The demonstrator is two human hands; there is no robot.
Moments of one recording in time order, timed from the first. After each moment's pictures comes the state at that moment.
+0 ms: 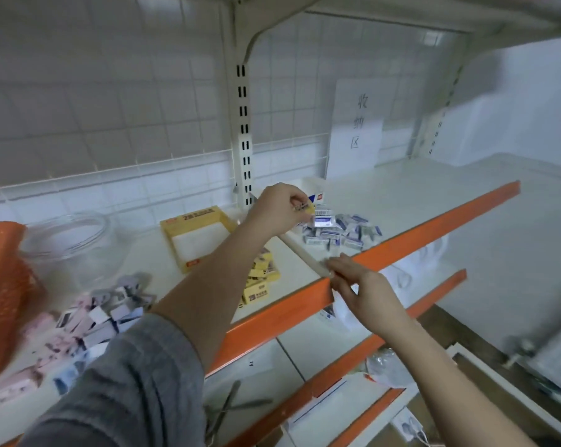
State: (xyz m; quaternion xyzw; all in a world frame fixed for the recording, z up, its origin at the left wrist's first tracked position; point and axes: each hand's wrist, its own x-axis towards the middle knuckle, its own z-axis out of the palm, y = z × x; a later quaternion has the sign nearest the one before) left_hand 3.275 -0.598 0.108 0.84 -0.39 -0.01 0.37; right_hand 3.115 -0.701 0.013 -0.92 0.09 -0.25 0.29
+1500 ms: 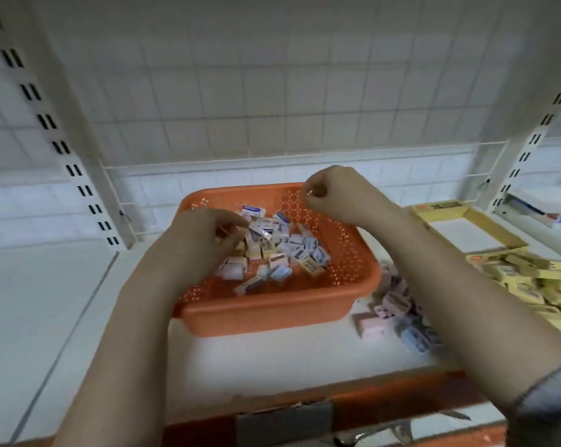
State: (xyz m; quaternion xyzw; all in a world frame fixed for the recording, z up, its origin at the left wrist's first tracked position) left_hand 3.323 -0.095 0.109 0.95 -0.16 0.09 0.26; right_hand 3.356 -0.316 0.130 -0.96 -0.10 -0.13 0.22
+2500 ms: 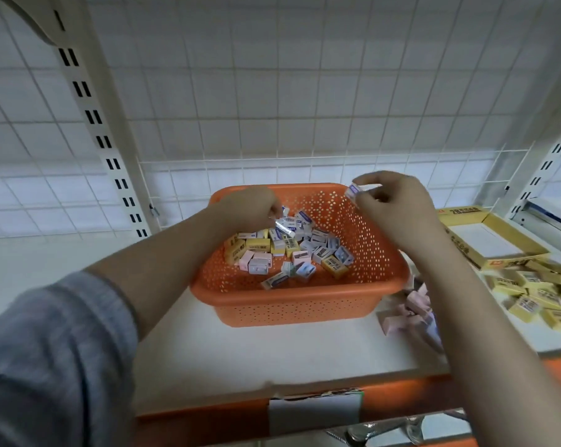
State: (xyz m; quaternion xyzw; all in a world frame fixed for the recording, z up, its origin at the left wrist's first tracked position) left_hand 3.412 -0.110 0.106 0.96 -0.27 0.00 0.03; right_hand 3.309 -0.308 0.124 -0.88 0.01 -0.23 0.42
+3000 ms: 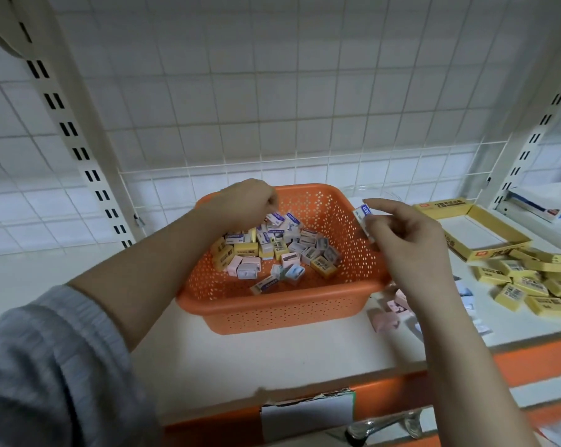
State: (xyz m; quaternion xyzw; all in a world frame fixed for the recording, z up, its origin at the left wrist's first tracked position) left_hand 3.419 -0.123 0.114 0.95 -0.30 0.04 0.06; right_hand 3.259 -0.305 0.102 -0.75 0.06 -0.28 0.60
